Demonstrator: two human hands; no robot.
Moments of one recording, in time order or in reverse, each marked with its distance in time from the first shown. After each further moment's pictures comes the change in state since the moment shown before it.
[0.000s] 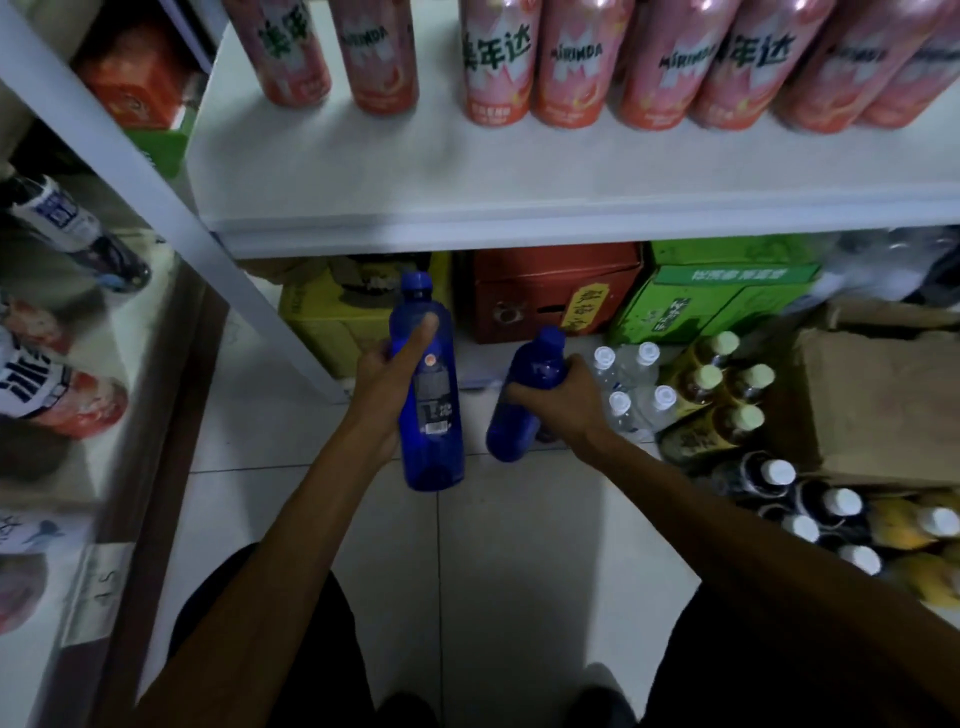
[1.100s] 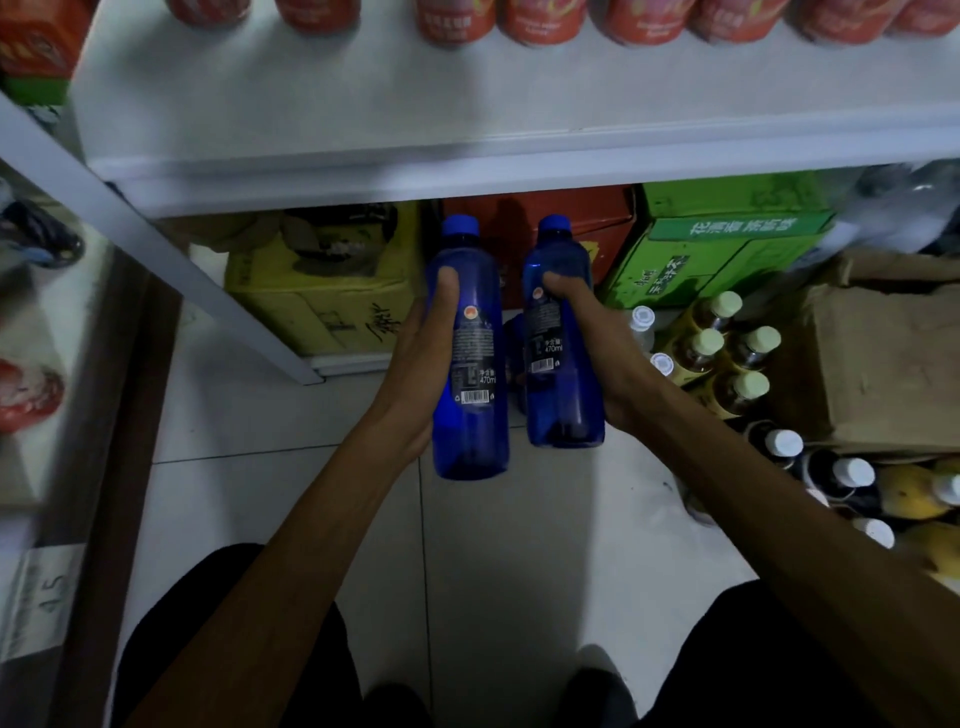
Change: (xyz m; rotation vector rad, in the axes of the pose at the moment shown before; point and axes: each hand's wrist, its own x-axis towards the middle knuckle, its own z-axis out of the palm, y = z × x) left_hand -0.006 -0.018 0.056 0.045 -0.185 -0.020; right_hand -0.009 -0.034 -0.043 0.563 -0.258 0.210
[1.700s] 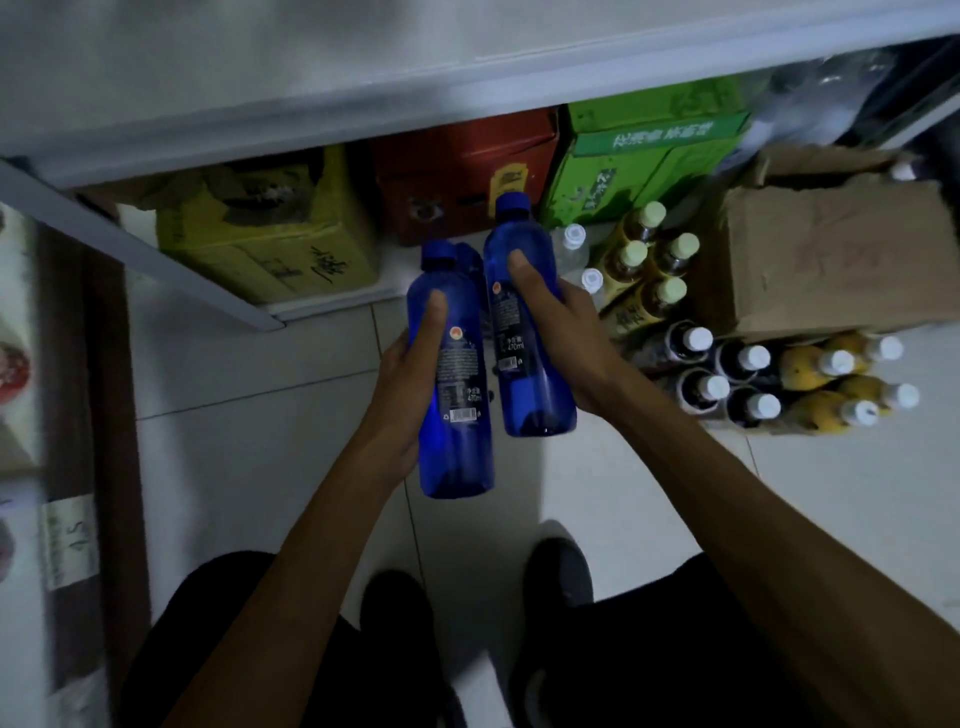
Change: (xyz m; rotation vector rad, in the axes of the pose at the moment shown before) left_hand -0.082 -0.004 0.039 0.031 0.002 -0.288; right_hand -0.085 0.002 -0.016 -0.139 0.088 -0.102
